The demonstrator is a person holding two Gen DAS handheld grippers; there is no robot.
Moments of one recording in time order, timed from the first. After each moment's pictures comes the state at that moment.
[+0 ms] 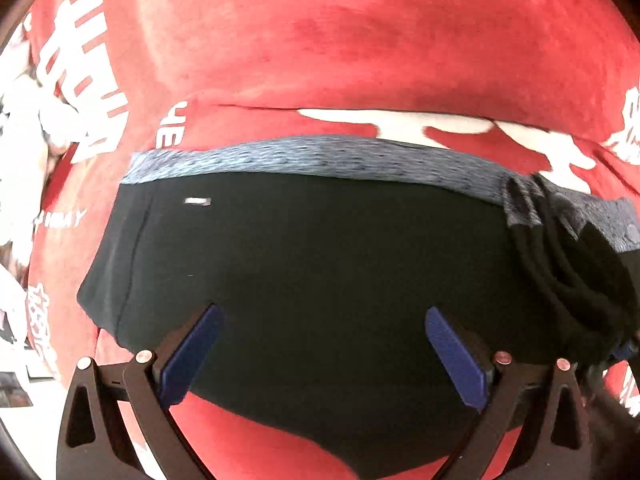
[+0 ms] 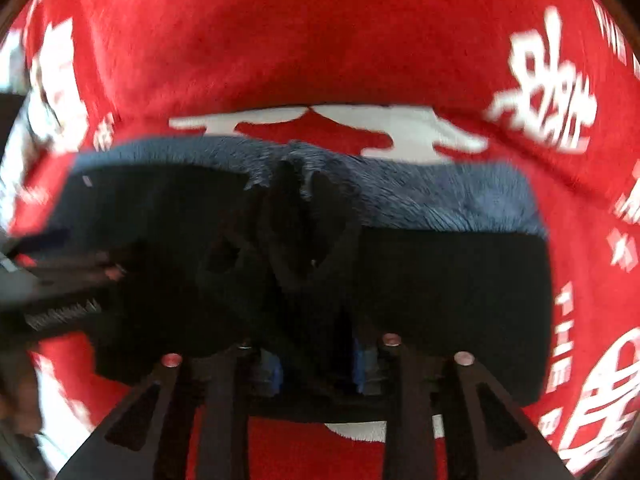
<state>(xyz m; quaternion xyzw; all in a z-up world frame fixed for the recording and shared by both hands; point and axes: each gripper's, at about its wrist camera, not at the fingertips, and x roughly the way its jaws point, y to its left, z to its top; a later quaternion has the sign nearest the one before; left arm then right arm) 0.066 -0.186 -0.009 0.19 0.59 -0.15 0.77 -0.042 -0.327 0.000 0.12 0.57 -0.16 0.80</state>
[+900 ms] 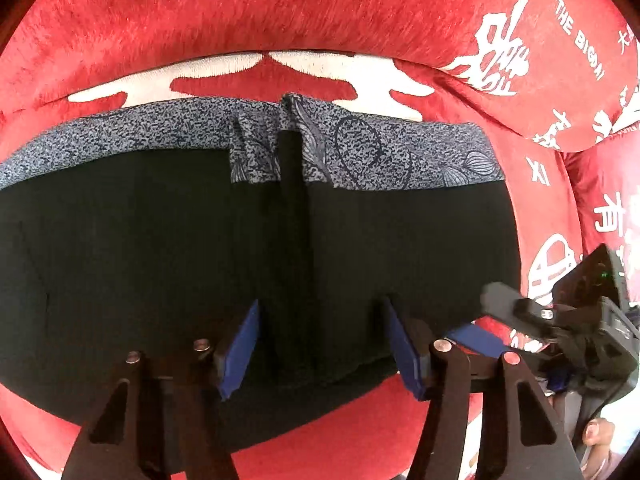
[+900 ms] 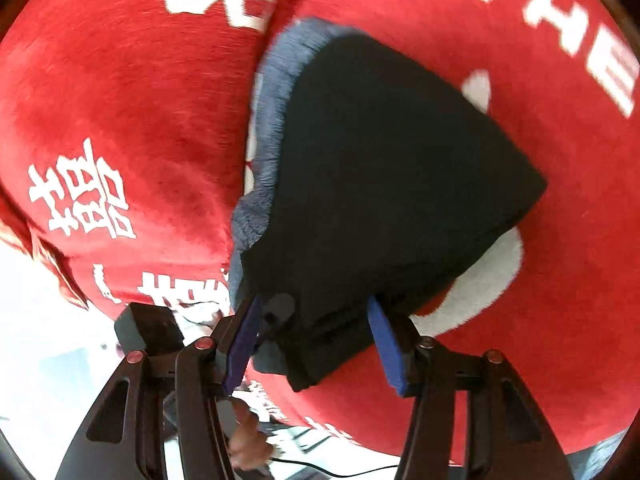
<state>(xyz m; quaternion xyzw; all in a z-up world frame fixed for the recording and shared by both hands) 0.030 -0.283 -0.036 0.12 0.67 -0.38 0.63 -0.182 -0.446 -0.056 0.71 0.37 -0.08 0.59</state>
